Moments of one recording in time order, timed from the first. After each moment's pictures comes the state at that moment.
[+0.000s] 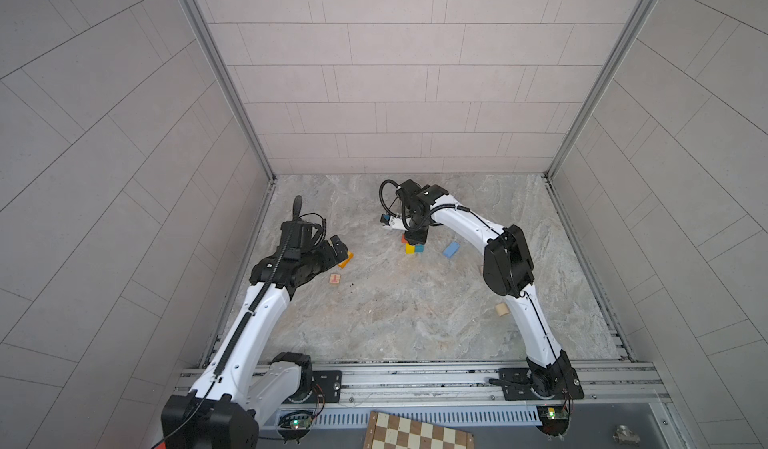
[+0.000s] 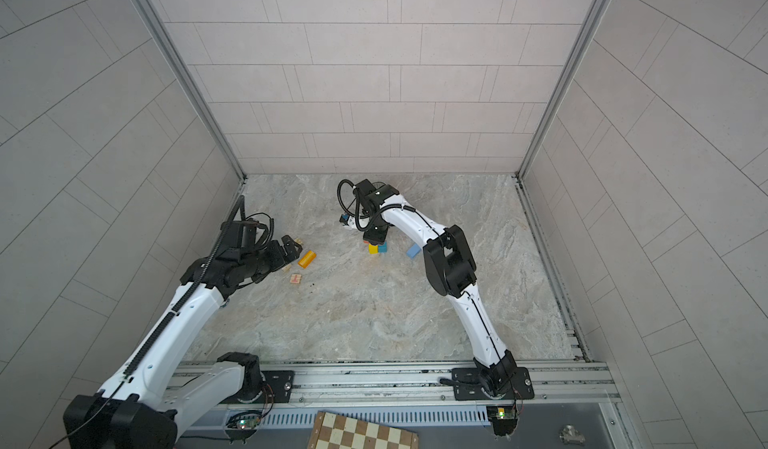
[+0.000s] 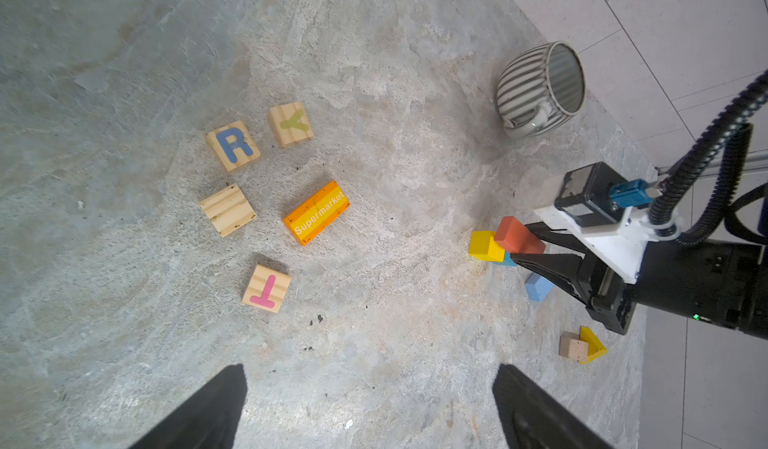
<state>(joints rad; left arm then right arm) -0.11 1.01 0.86 -0.71 0.19 -0.63 0.59 2.33 2.13 -1.12 -0.03 -0.71</state>
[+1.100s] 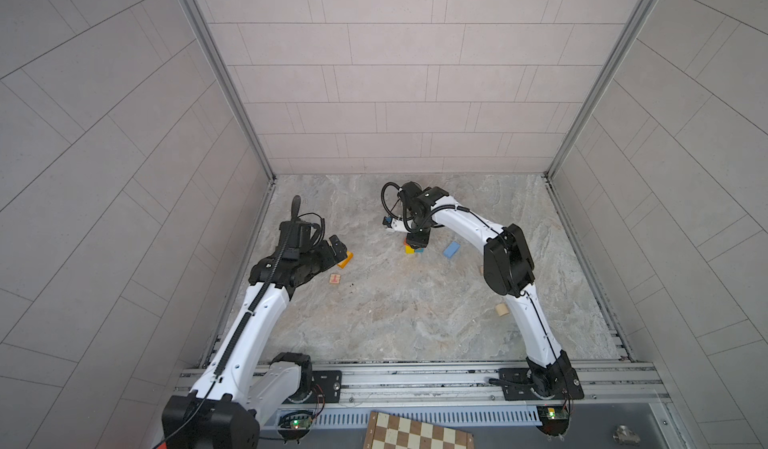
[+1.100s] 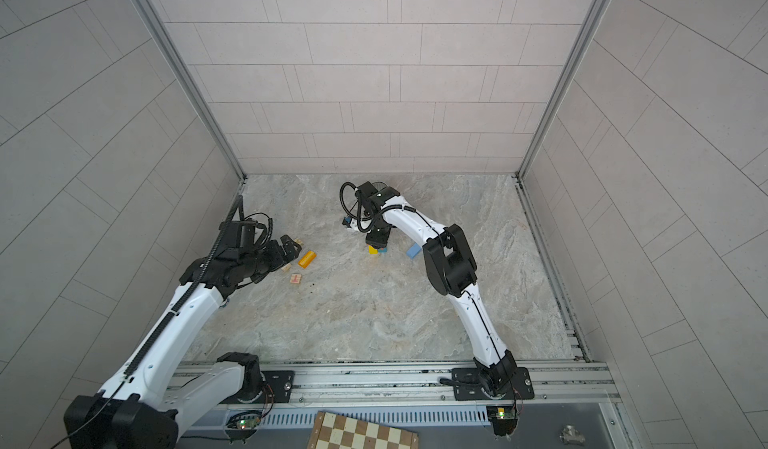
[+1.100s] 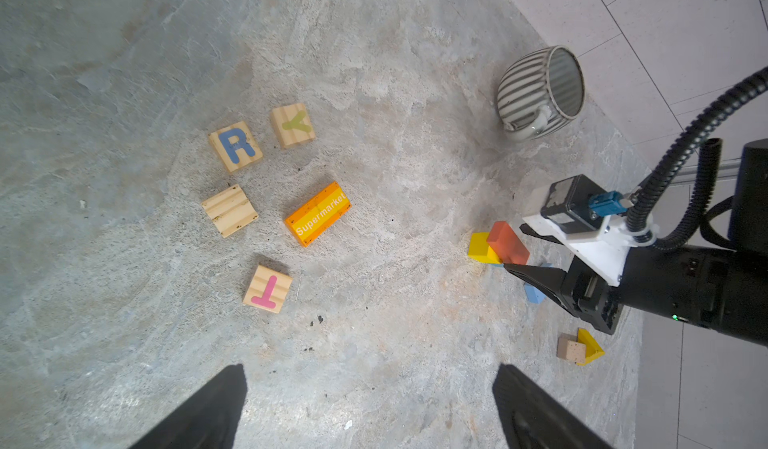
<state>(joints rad) -0.10 1.01 0.86 -0.71 0.20 -0.63 0.58 2.33 2.10 -1.10 -0.01 -0.72</state>
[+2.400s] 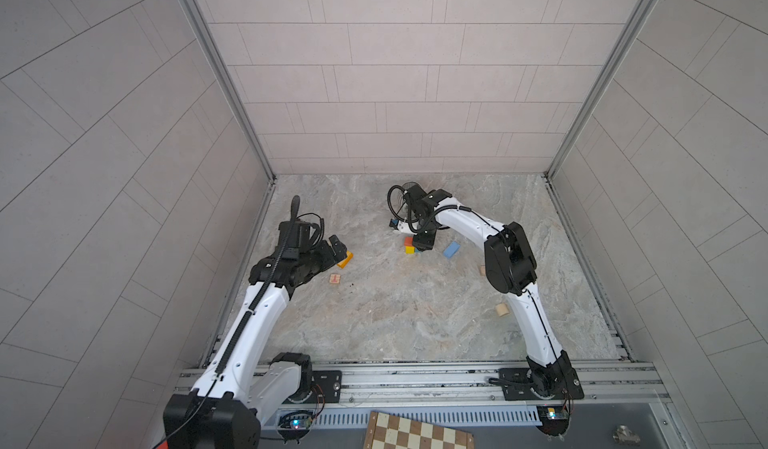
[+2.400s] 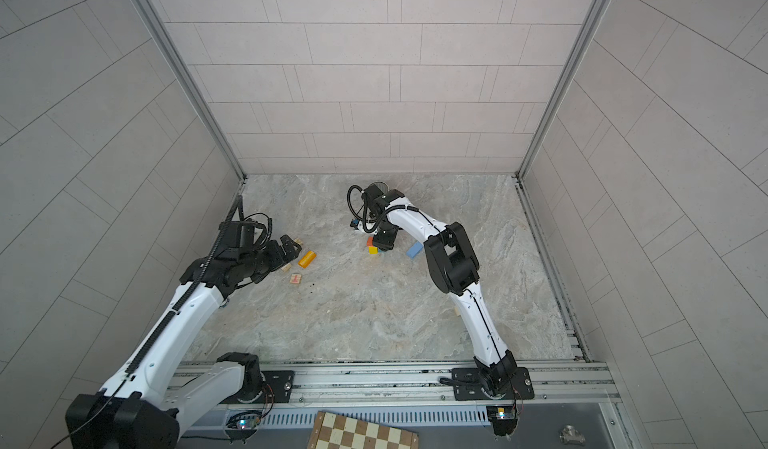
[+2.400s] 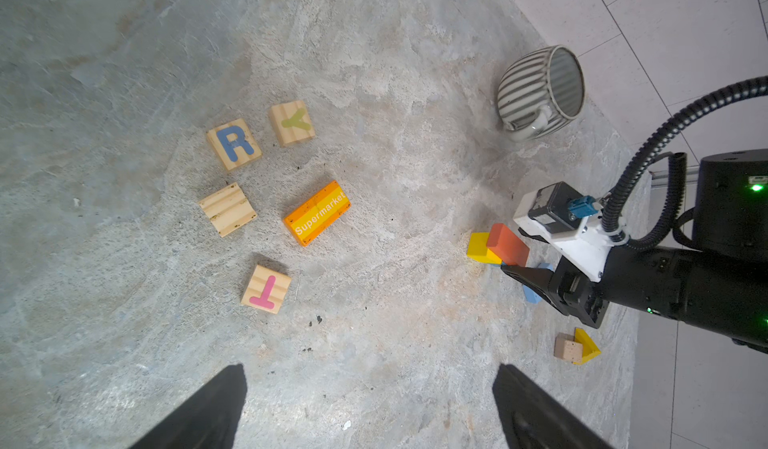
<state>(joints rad) -0.09 1.02 0.85 -0.71 0.22 -0.63 0.55 2.32 2.02 -1.07 0.03 -0.72</state>
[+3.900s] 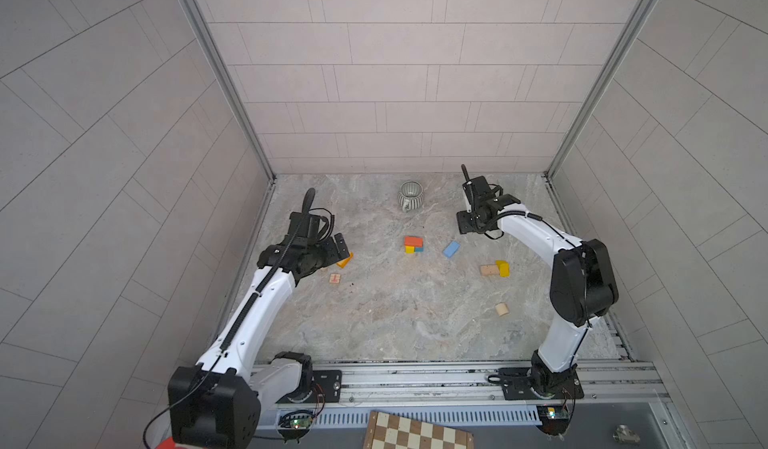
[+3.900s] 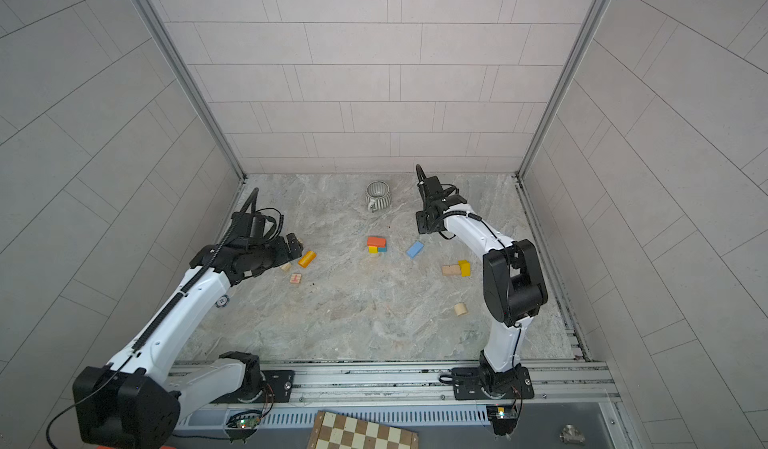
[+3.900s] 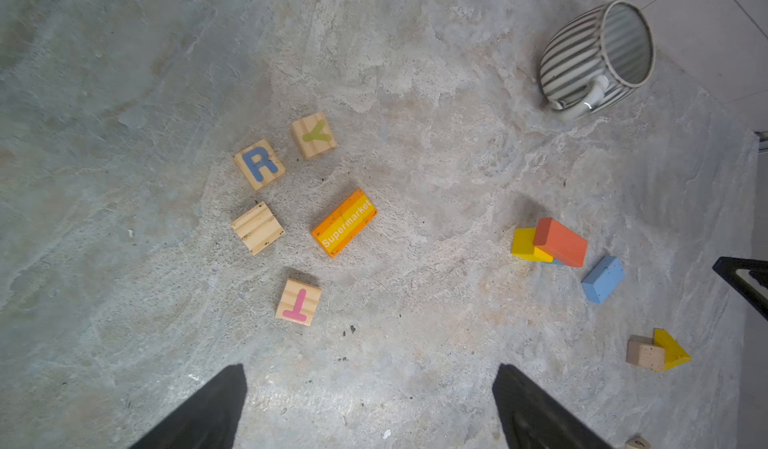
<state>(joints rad) -0.14 1.14 0.95 -0.78 0.08 -0.52 0.30 1.80 1.40 -0.68 0.17 0.22</state>
